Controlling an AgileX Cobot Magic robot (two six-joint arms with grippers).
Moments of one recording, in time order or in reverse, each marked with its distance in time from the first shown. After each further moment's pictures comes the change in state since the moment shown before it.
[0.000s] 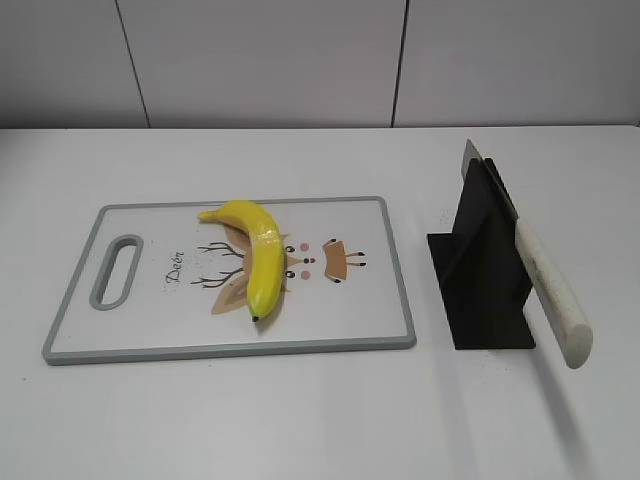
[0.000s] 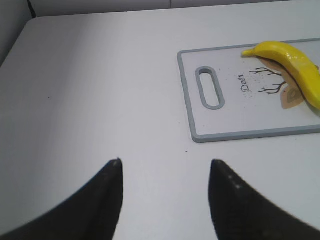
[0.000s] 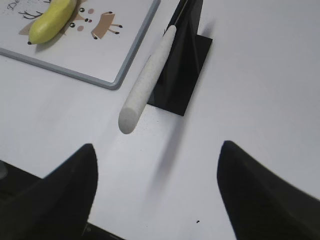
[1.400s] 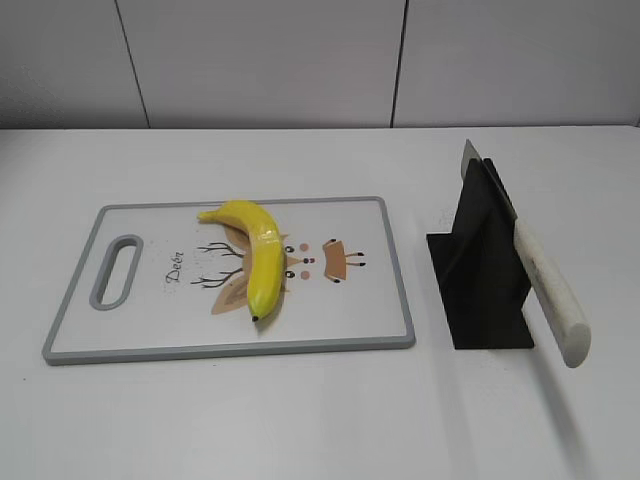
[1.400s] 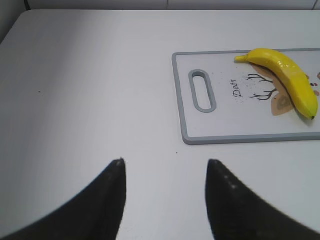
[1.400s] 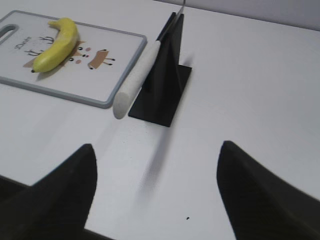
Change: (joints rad) left arm 0.000 0.000 0.001 -0.022 -0.003 -0.054; right arm -0.089 -0.523 0.109 0.002 0.138 -0.015
